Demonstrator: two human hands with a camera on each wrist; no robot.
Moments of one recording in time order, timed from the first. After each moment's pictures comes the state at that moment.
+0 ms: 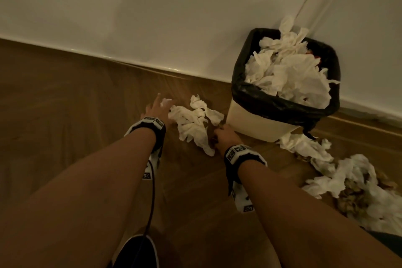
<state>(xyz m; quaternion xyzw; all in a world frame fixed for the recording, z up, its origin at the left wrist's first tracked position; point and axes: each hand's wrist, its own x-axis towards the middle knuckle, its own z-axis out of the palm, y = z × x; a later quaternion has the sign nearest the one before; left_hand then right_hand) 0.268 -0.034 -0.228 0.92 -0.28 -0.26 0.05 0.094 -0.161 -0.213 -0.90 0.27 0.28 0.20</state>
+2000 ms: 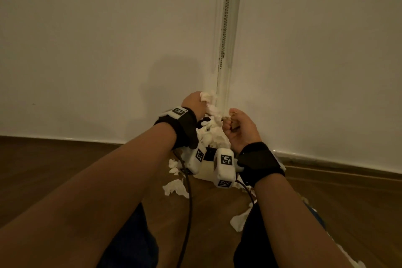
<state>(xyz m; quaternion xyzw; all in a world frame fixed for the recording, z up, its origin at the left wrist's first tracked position) 0.050 -0.094 0.135 0.79 -0.40 -0.14 0.44 -0.065 -0.159 0.085 -0.29 0.20 -0.39 0.85</state>
